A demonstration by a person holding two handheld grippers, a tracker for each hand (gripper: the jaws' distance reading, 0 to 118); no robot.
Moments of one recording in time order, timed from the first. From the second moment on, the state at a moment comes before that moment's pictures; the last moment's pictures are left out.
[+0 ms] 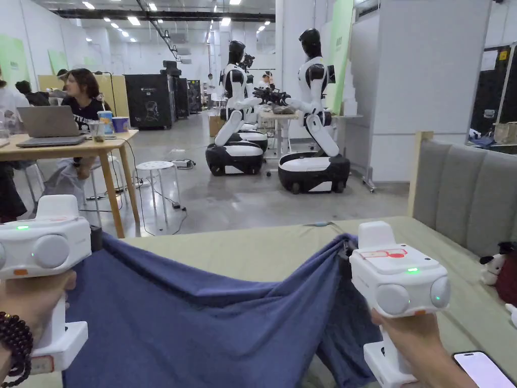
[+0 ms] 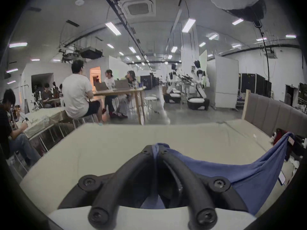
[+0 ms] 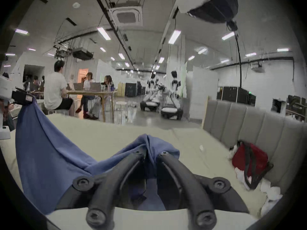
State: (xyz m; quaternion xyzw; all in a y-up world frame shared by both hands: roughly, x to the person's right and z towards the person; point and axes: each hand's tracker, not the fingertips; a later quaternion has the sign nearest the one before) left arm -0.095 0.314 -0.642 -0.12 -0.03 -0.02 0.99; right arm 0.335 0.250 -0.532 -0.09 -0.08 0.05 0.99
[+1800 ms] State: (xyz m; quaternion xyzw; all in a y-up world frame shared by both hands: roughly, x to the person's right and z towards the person) left arm -0.154 0.225 -0.539 -0.15 -0.04 -0.03 0.99; right arm 0.318 0.208 -0.476 -0.18 -0.06 0.07 0.98
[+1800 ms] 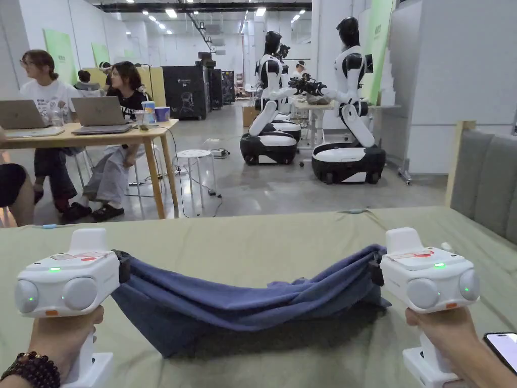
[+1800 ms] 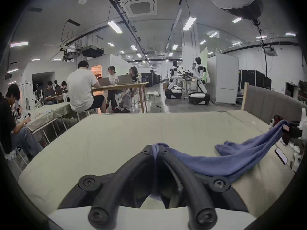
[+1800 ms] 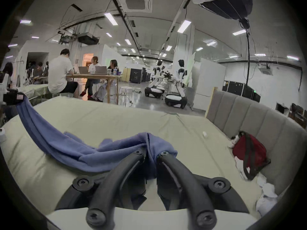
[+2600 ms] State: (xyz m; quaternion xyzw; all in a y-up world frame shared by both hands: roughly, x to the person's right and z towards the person) left arm -0.200 0.070 -0.403 -0.28 -0.07 -0.04 0.96; right arm 0.329 0.049 -0.329 -0.35 -0.03 0.07 0.93
